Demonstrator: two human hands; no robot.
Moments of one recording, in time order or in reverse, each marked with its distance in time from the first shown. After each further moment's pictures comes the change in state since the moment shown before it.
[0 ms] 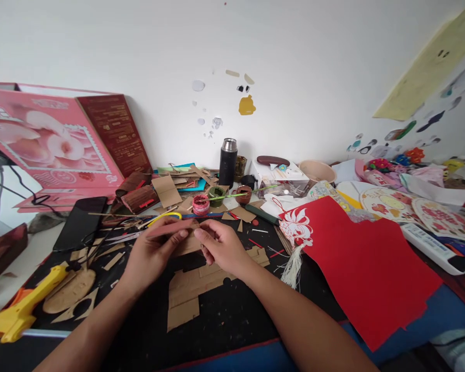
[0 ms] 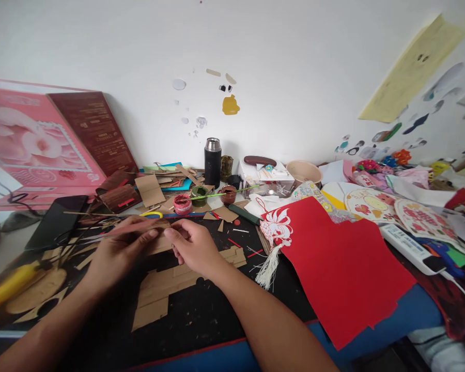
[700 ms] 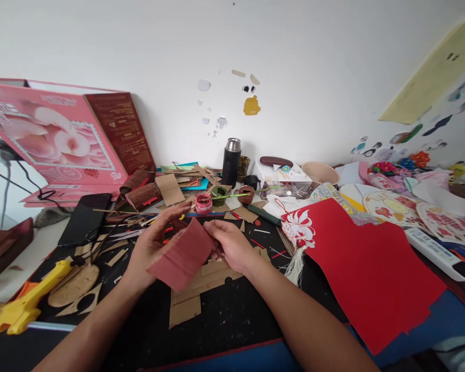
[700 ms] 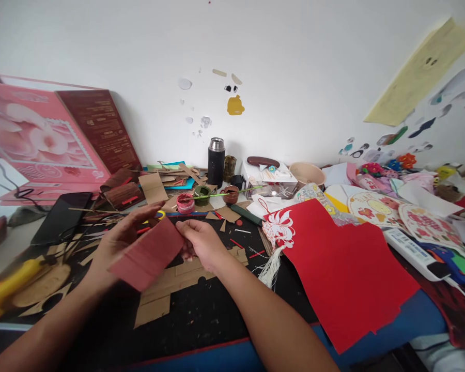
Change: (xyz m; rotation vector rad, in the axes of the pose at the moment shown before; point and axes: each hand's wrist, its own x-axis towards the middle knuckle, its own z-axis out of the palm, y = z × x) left_hand -0.003 0.006 0.000 -0.153 0.006 0.068; right_hand 0.006 0.002 -0.005 0.336 0.015 0.244
